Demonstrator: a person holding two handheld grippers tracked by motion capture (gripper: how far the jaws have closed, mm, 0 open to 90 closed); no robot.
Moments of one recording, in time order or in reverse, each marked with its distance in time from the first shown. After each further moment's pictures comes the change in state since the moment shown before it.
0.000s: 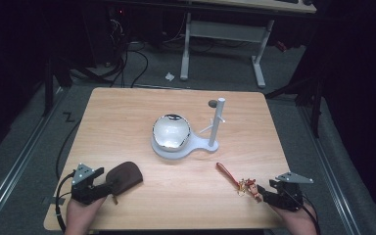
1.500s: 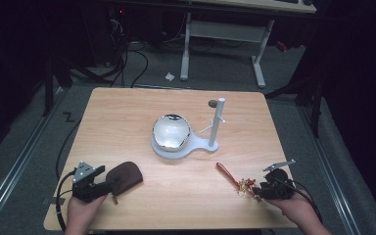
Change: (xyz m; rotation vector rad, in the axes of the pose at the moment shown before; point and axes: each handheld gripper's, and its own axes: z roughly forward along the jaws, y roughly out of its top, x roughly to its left) left arm 0.000 0.004 0.004 -0.012 -0.016 0.000; right arm 0.001 0.035 0.020 0.312 0.123 -0.075
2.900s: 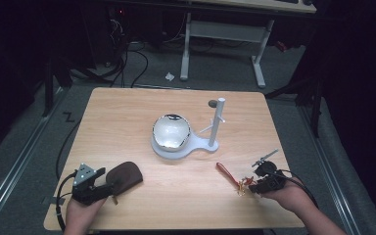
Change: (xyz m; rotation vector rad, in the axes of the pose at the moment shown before) left arm -0.003 -0.003 -0.006 0.011 -0.002 0.027; right arm 0.010 0.034 0.003 0.182 0.013 -0.135
